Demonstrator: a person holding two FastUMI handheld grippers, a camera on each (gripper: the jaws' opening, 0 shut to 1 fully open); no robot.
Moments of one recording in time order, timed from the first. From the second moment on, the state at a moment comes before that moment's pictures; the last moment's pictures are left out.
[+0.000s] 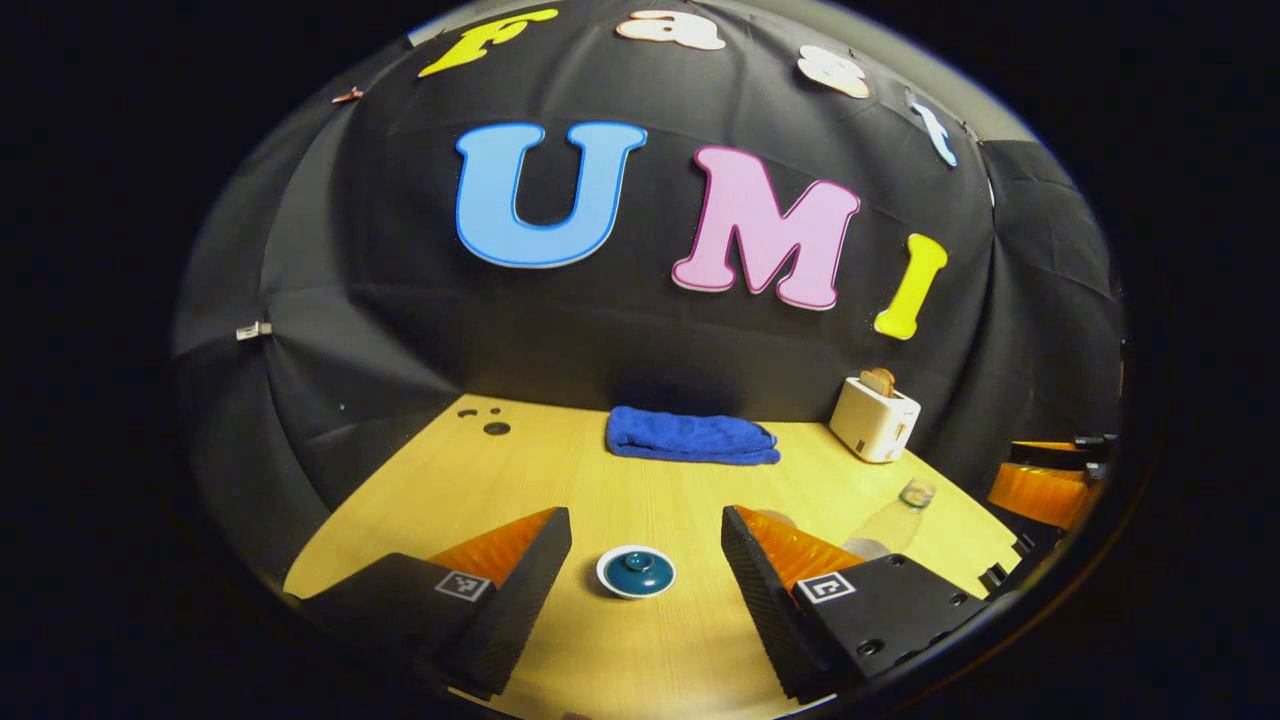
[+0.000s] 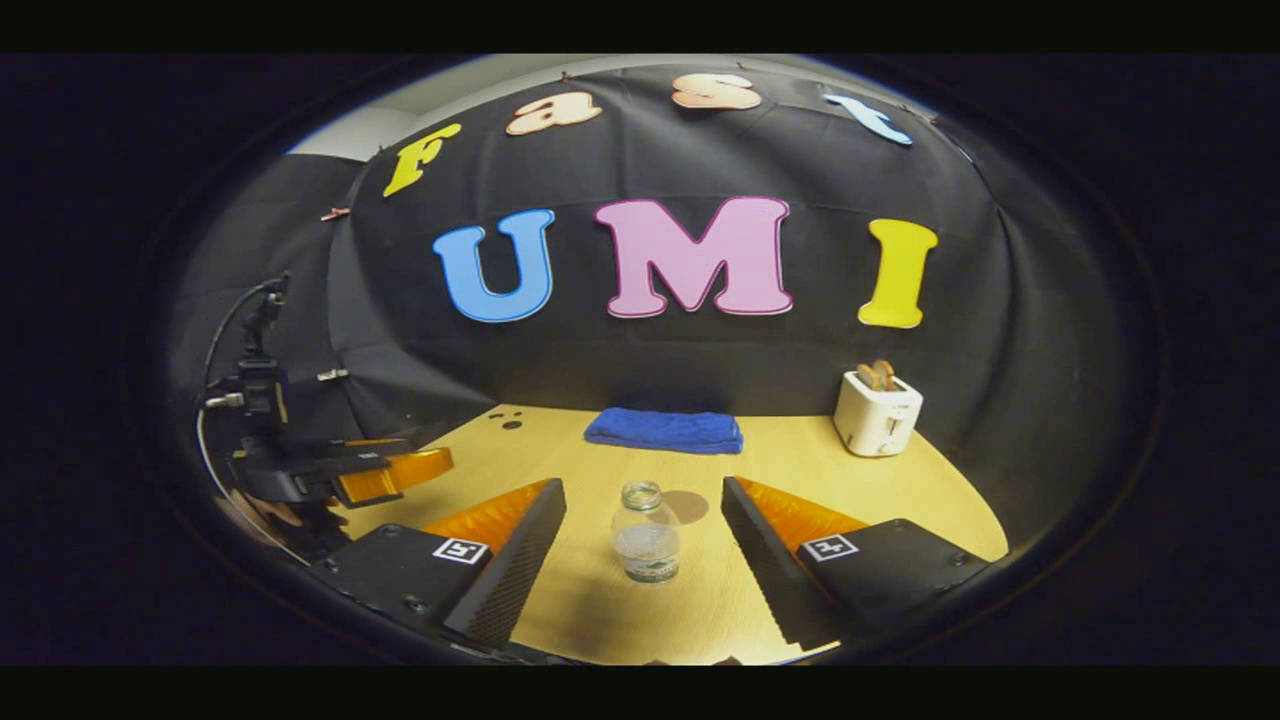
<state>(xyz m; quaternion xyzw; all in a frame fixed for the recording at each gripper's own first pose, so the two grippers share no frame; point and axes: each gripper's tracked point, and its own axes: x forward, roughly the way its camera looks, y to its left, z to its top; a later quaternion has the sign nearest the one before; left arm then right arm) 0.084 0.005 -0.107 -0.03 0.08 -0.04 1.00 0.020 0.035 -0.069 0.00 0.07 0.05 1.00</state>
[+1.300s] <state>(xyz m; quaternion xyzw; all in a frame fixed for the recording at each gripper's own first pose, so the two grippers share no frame) 0.187 -0.008 -0.229 0.03 0.13 -0.08 0.99 0.049 0.033 -0.162 0.00 0.13 0.03 0.99</state>
